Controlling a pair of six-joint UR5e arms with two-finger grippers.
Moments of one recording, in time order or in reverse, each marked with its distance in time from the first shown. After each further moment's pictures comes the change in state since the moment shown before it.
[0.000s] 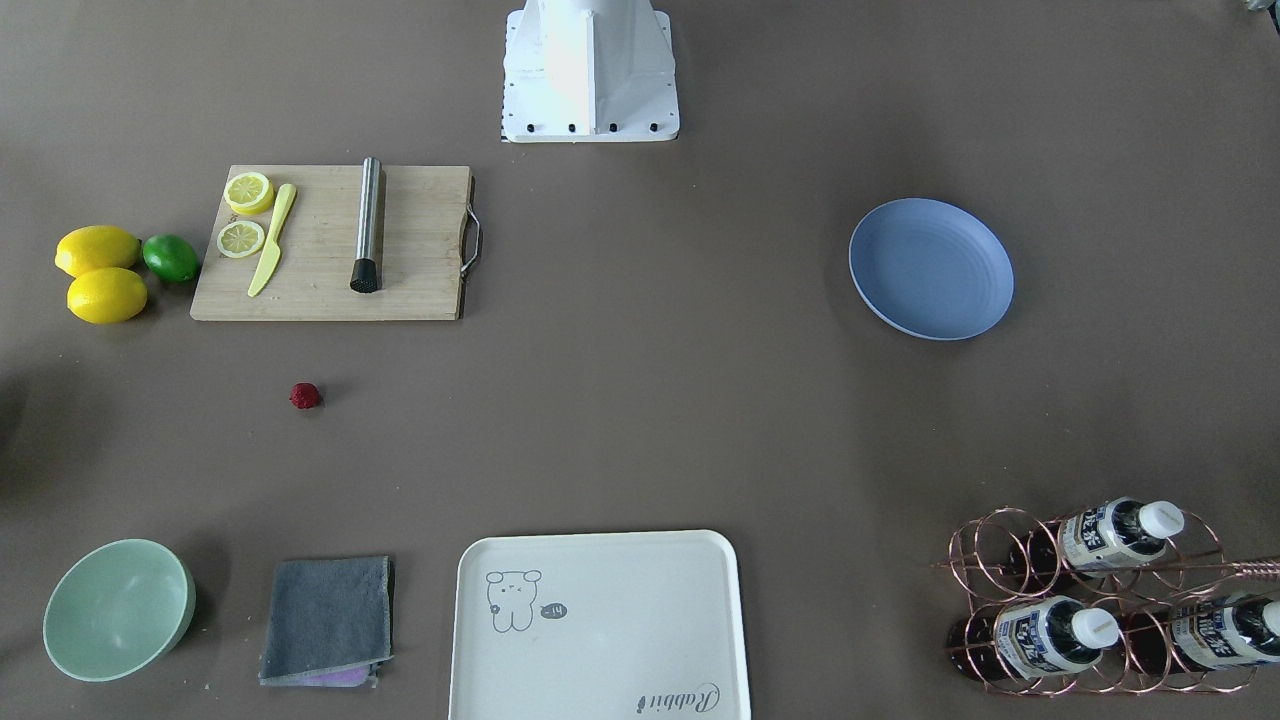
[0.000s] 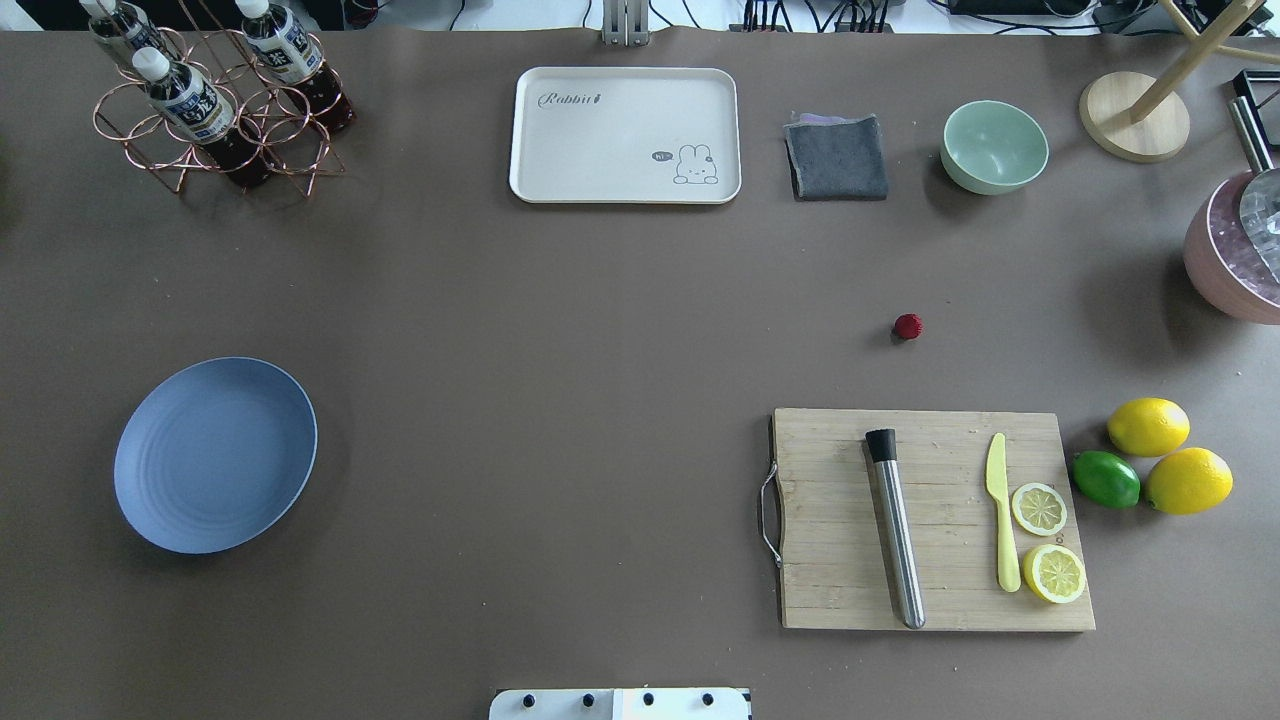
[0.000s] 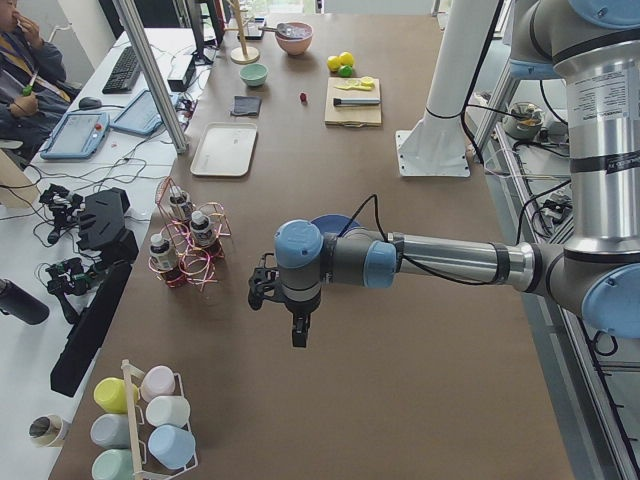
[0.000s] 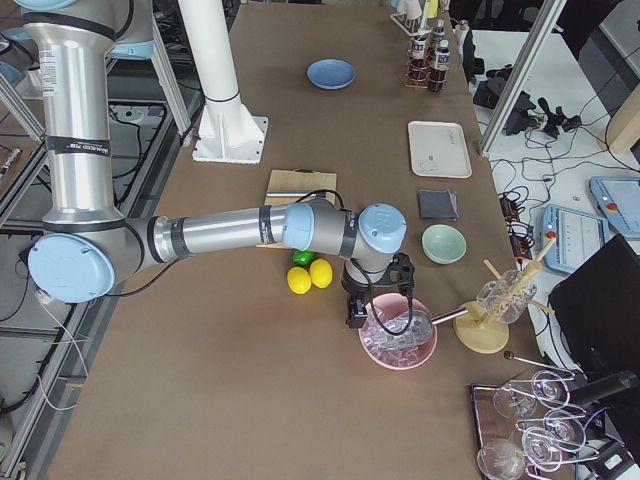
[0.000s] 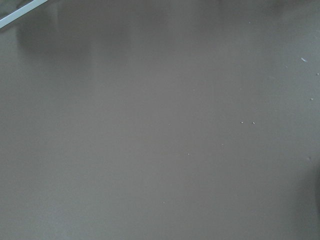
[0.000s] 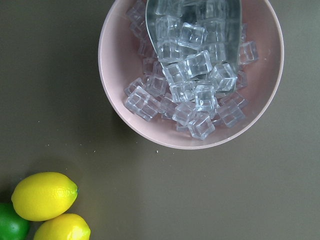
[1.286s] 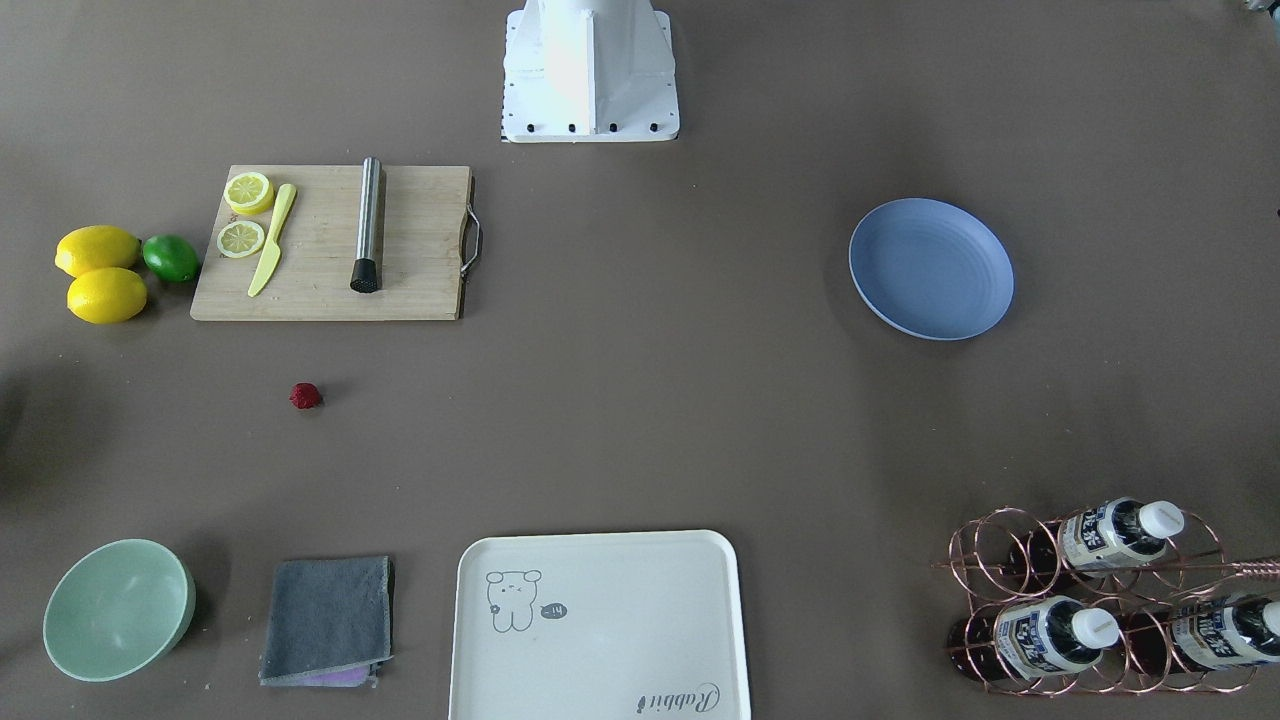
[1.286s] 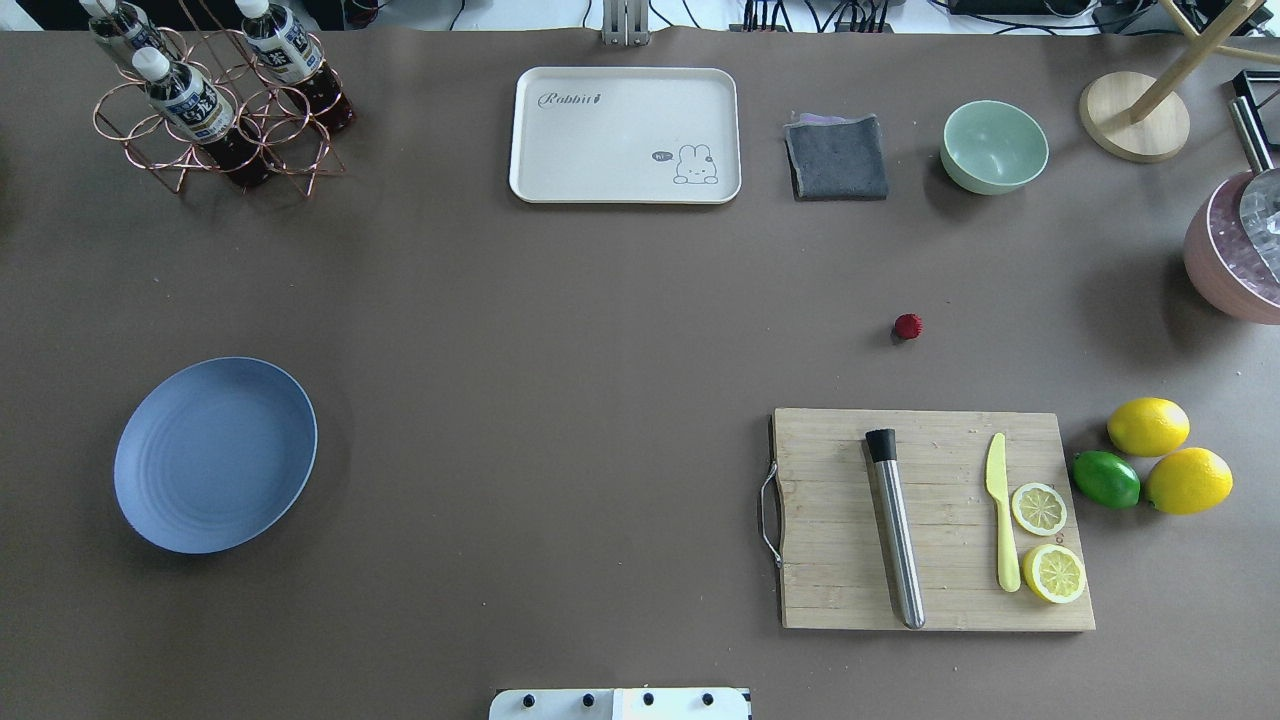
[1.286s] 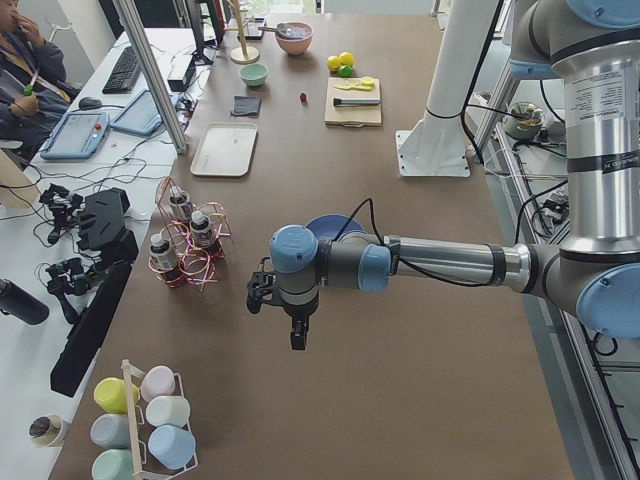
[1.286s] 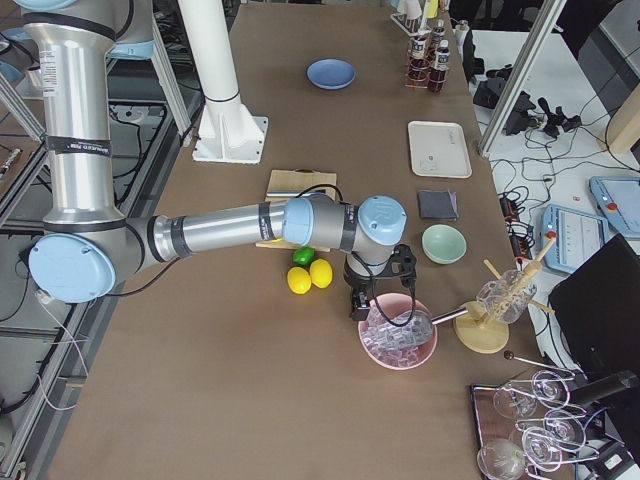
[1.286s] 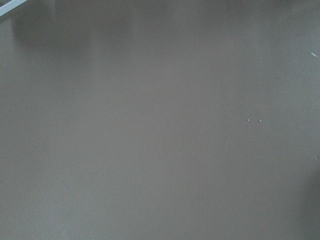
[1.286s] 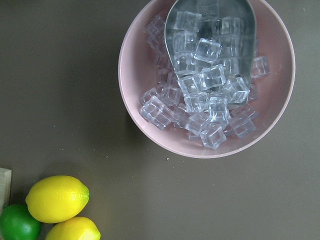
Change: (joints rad) left arm 0.015 -0.012 0.026 0.000 0.000 0.002; right arm 0.000 0.003 0.026 0.009 0.014 -0.004
